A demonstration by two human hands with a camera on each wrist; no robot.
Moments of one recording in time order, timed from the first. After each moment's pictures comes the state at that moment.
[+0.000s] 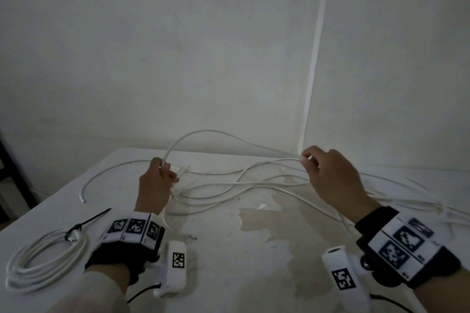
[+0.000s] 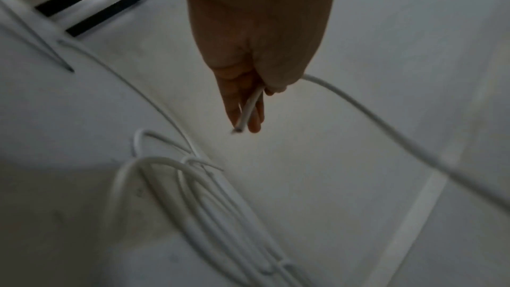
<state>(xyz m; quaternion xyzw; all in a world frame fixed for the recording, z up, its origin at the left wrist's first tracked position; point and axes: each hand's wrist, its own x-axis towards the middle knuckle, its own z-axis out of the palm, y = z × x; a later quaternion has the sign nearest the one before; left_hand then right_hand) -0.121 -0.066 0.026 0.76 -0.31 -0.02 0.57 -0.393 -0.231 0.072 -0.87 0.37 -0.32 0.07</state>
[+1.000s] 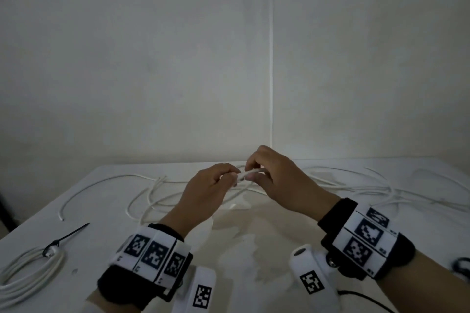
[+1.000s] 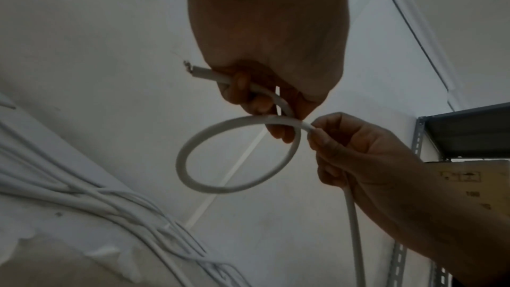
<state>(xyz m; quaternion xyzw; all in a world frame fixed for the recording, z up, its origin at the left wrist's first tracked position) -0.288 -0.094 0.085 0.69 -0.57 -0.06 0.44 -0.430 -0.189 0.099 -0.92 0.12 -0.32 0.21</state>
